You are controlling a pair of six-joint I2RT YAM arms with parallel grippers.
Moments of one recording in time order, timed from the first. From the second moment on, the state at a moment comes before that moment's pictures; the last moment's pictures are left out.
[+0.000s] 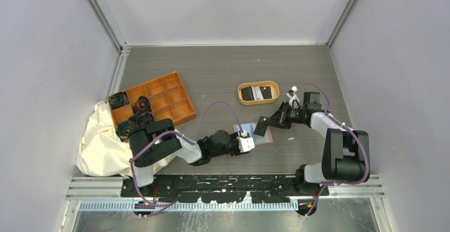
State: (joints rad) left arm -1.16 1.85 0.61 0.90 0.03 0.37; right arm -0.11 1.39 0.59 -0.24 -0.96 0.39
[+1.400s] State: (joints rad) left arm -0.80 1.65 0.59 0.63 0.18 -0.69; right arm -0.05 1.44 0.52 0.11 -0.76 0.58
